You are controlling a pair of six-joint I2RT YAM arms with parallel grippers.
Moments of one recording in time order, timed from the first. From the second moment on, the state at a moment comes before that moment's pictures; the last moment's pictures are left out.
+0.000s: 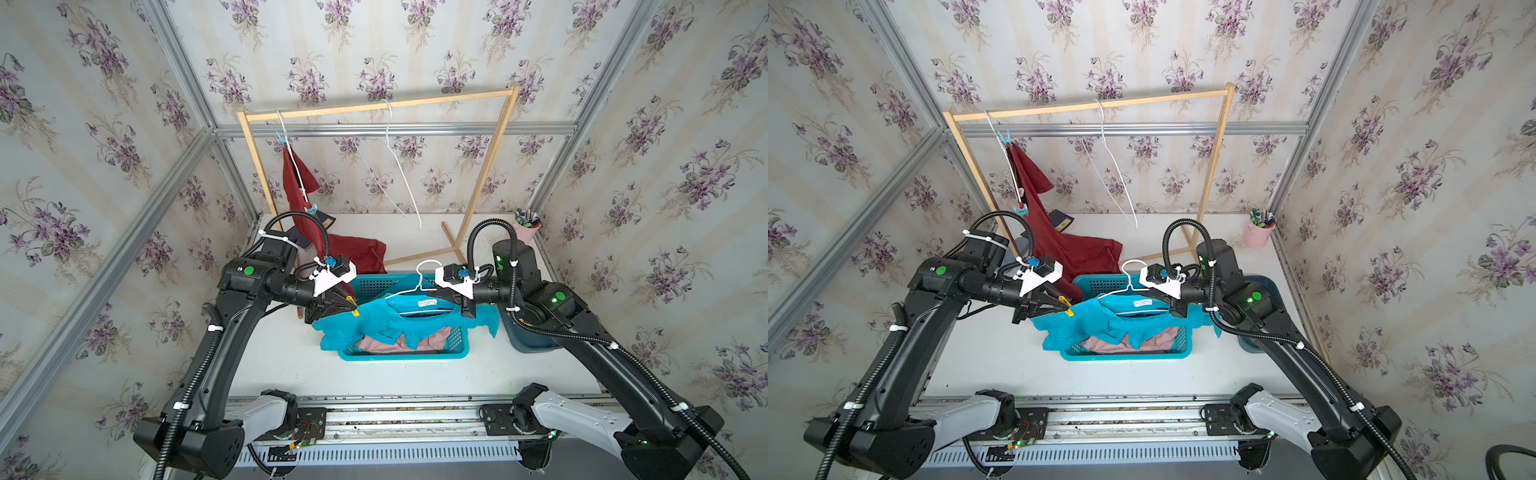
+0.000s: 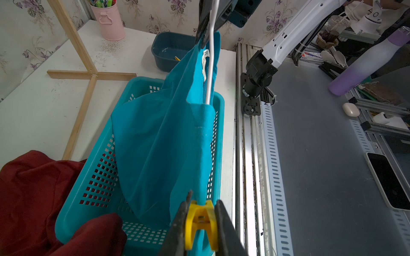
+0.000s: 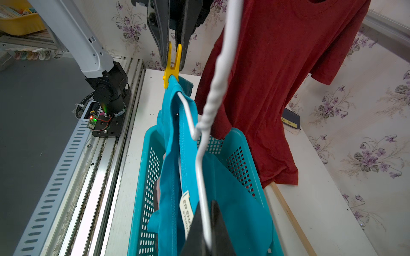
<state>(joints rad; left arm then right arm) -0.18 1.19 1.40 -1.38 0.94 0.98 0.58 1.06 1.13 -0.61 -0.70 -0.64</state>
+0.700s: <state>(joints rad) -0.18 1.18 1.45 -1.38 0.91 0.95 0.57 1.09 1.11 -0.61 -0.64 -0.64</state>
